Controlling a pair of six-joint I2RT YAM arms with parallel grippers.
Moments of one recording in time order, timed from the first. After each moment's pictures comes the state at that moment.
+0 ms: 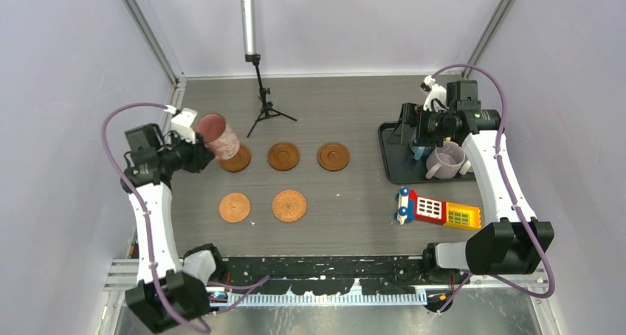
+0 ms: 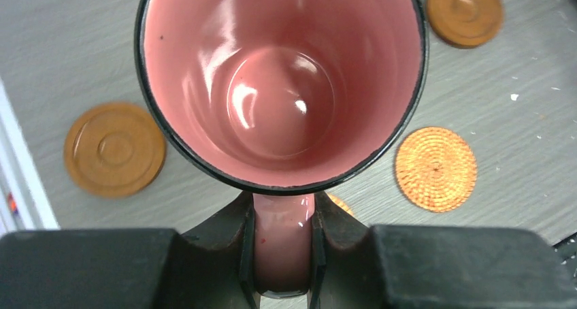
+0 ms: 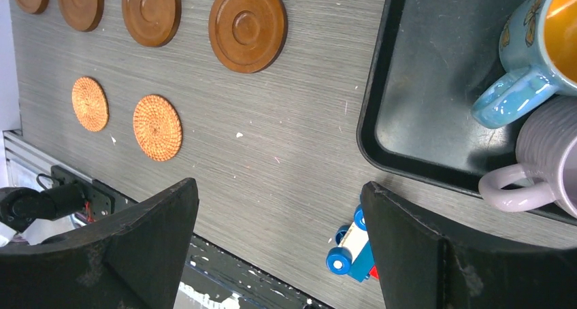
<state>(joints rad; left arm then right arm) 0.28 0.94 1.00 -0.72 0.67 0.40 -0.02 1.32 1.32 -0.94 -0.49 0.08</state>
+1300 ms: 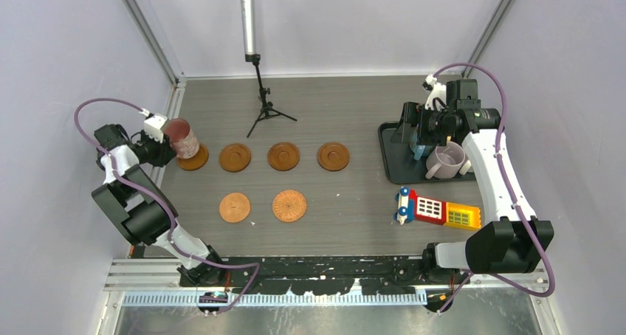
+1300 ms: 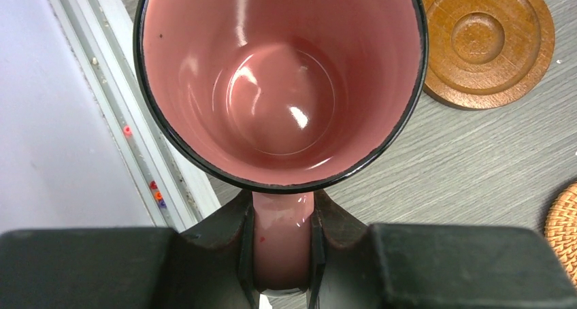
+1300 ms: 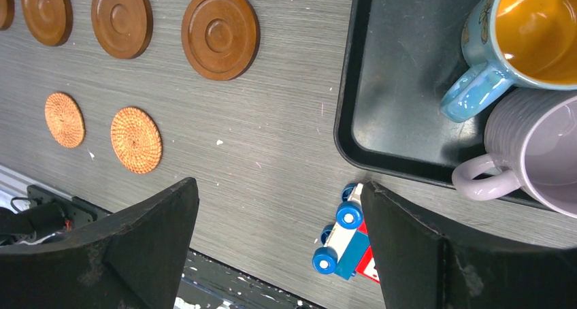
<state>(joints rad) 0.70 1.64 1.15 -0.52 0.80 0.97 0.00 1.33 1.34 -0.94 -0.41 0.09</state>
